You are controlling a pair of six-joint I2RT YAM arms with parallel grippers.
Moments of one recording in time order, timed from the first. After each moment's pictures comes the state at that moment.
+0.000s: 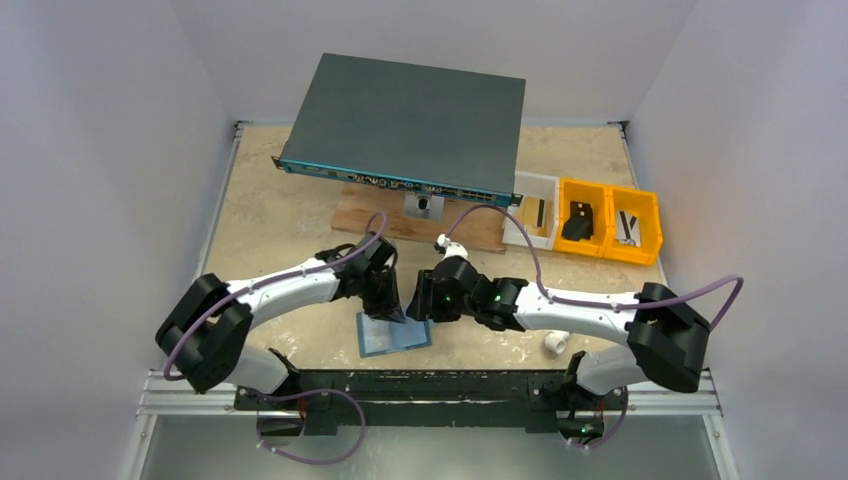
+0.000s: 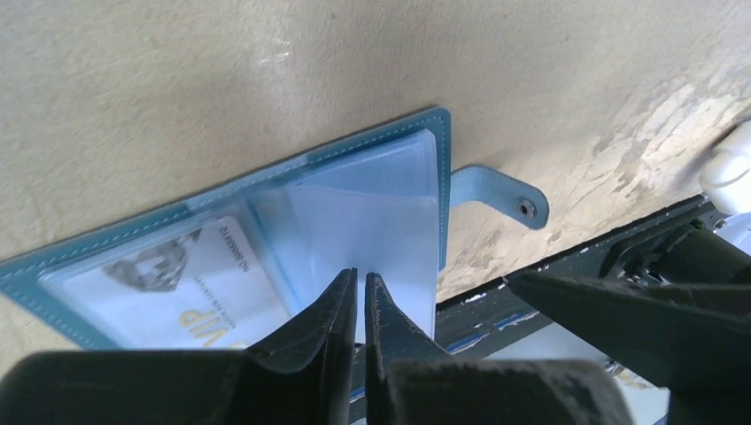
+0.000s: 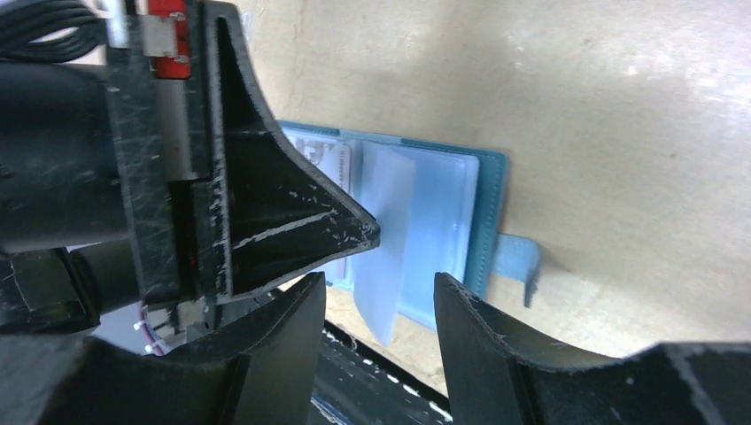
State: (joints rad) left arm -0.72 1.40 0.74 -0.48 0.25 -0.87; right arm 1.07 1.40 0.76 -0.12 0.08 0.96
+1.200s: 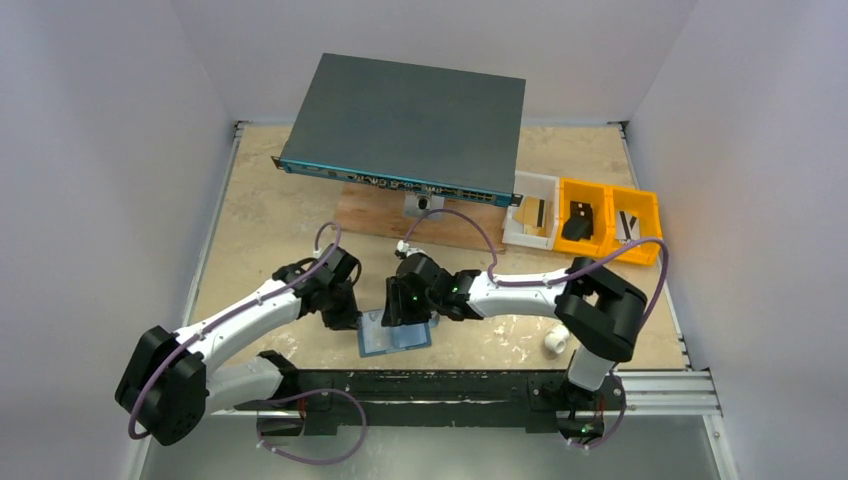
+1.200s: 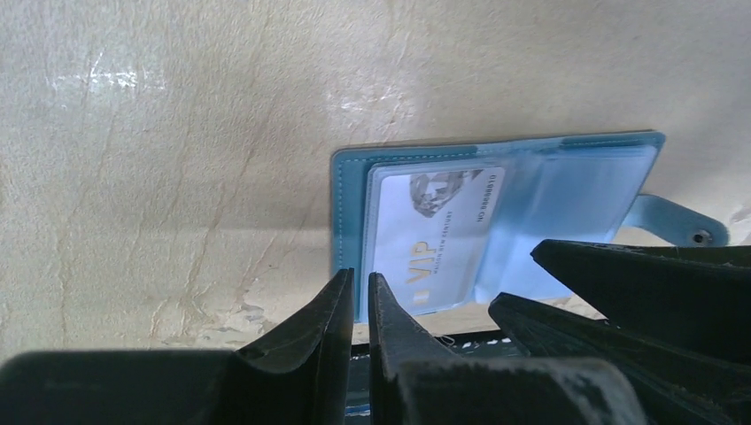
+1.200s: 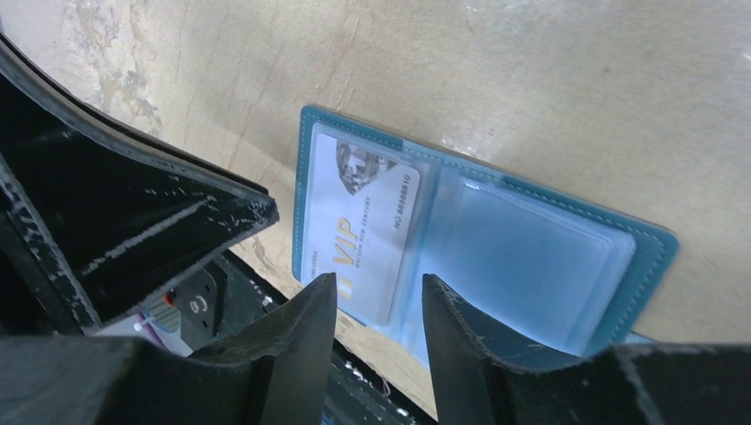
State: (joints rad) left arm -0.60 1.13 0.62 -0.73 0.04 -0.88; right arm 1.09 1.69 0.93 -0.08 -0.06 0.90
